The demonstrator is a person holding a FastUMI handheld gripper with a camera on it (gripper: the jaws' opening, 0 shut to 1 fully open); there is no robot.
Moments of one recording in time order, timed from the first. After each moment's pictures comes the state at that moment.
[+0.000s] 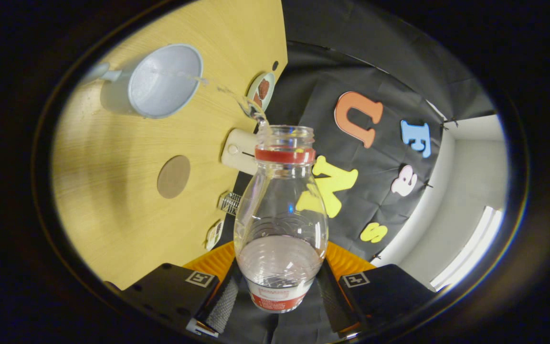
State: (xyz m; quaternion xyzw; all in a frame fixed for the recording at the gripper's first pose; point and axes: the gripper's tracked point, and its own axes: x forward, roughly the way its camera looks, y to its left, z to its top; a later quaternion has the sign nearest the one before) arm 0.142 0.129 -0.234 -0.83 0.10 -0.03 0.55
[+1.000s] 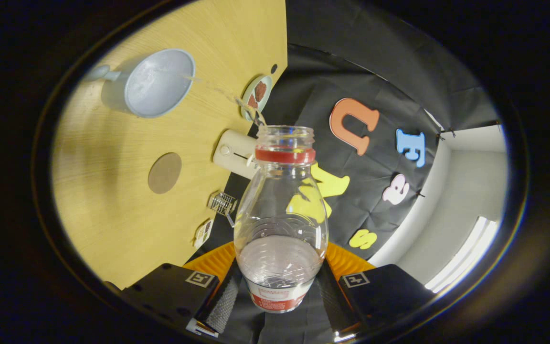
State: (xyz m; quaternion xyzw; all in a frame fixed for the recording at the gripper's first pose) arm 0.141 0.142 -0.213 -0.85 0.08 -0.03 0.53
